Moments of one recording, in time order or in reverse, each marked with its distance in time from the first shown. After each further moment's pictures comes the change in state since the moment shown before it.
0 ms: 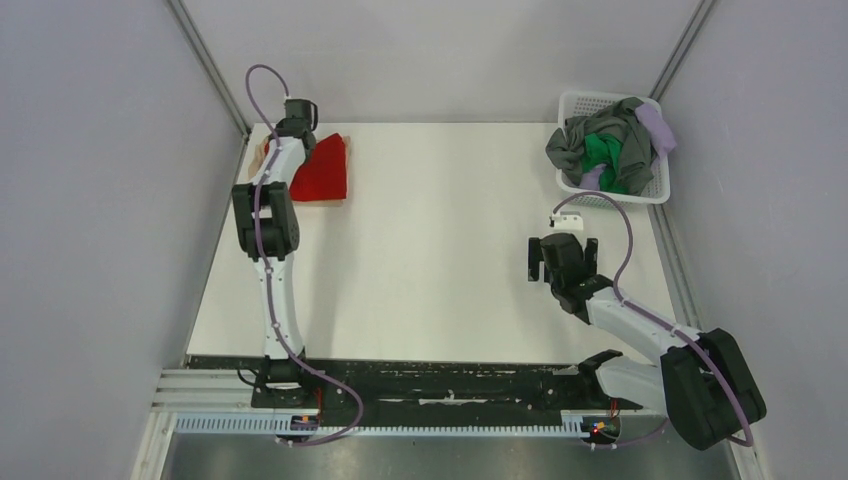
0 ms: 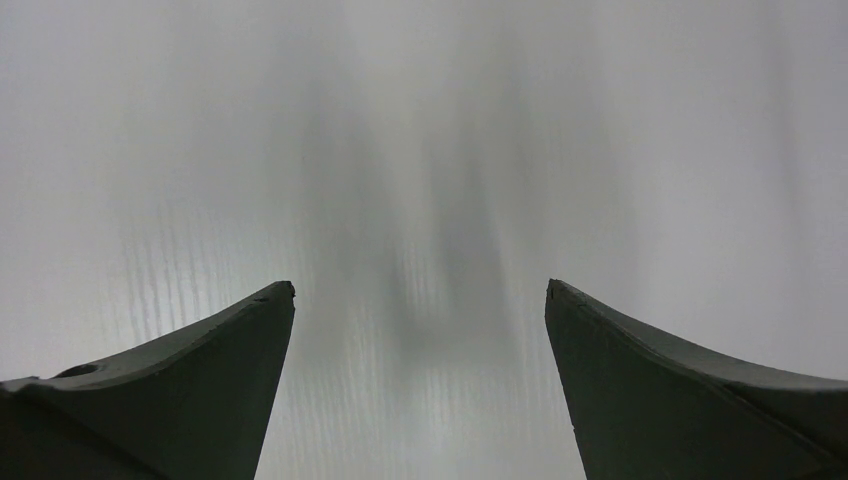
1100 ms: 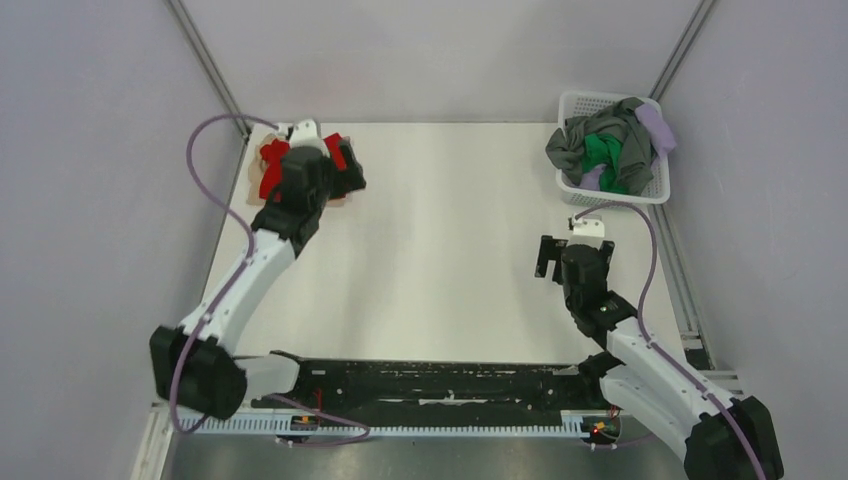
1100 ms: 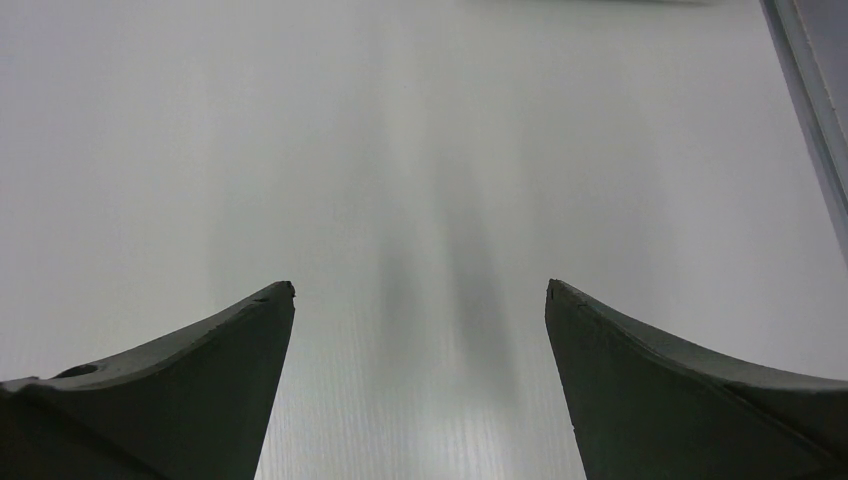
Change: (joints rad) left arm -0.270 -1.065 -0.895 0.291 0.292 -0.564; right arm 0.000 -0.300 -0.055 -0.018 0.004 -0.009
